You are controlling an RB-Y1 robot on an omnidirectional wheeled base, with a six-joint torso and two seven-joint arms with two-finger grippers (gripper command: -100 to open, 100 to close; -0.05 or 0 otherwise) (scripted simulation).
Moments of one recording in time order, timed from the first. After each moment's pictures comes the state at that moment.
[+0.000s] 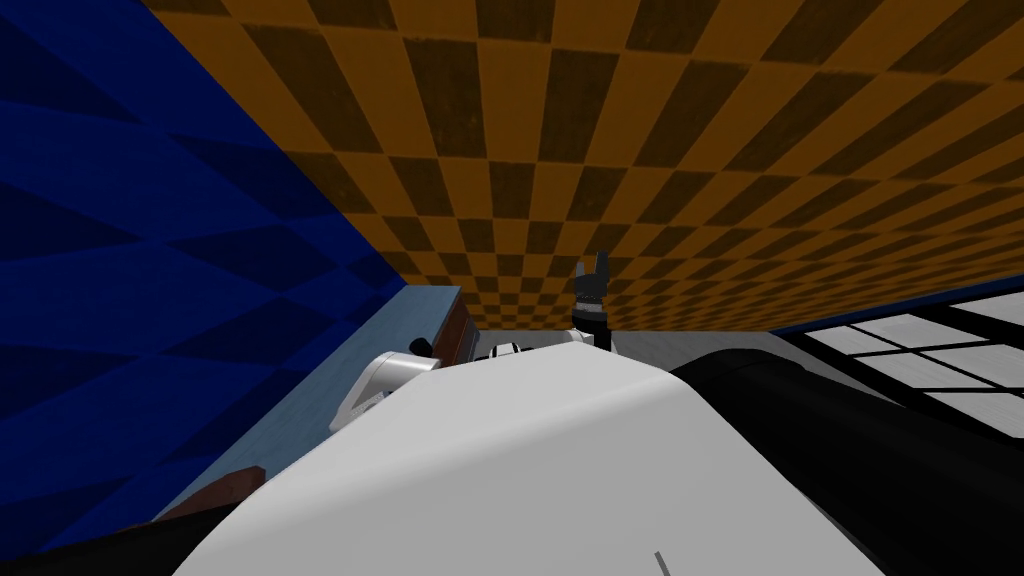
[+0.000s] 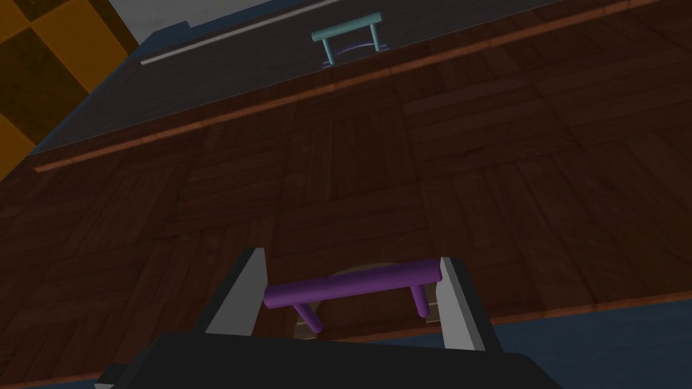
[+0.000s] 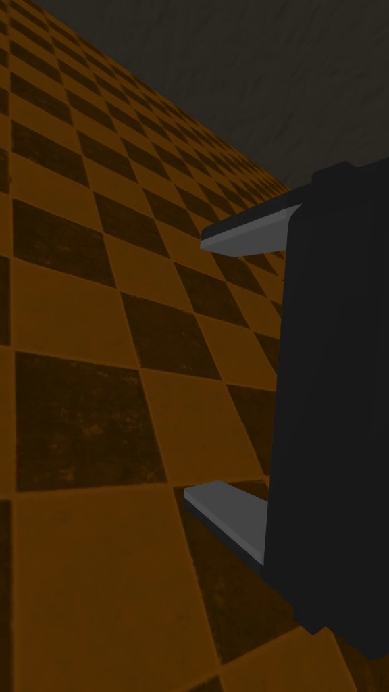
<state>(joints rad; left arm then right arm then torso) 0.40 0.44 -0.24 -2.43 0.02 1.95 -0.18 0.53 0.04 -0.04 -2.33 -0.03 -0.50 0.09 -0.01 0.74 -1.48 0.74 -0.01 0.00</state>
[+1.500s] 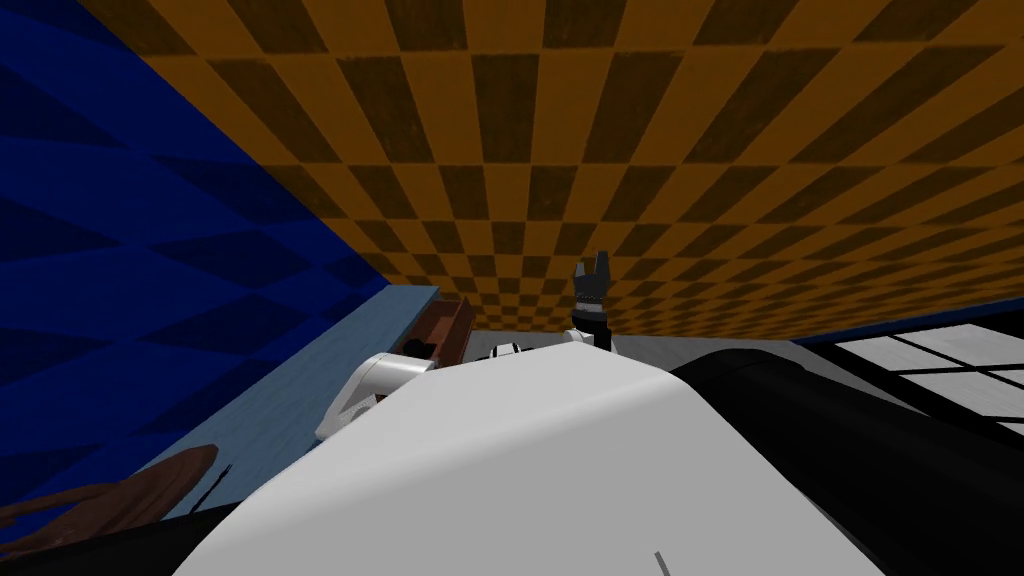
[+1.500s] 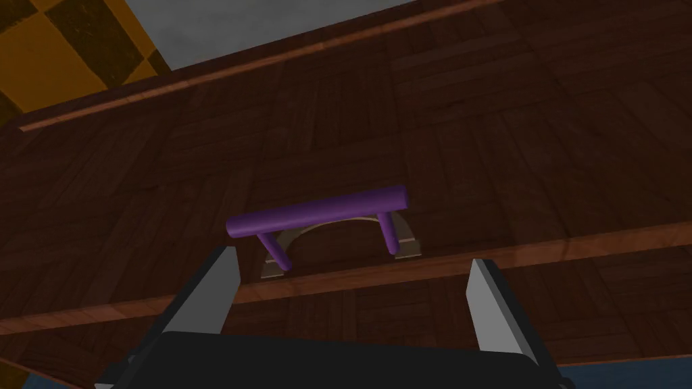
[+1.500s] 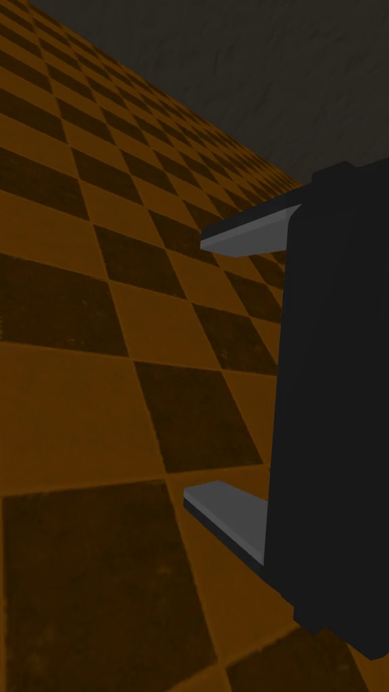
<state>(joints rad) 0.40 0.47 -0.22 -2.46 0.06 1.94 -0.20 0.54 0.04 -0.04 -2.33 -0.03 -0.50 0.09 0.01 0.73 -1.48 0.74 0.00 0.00</state>
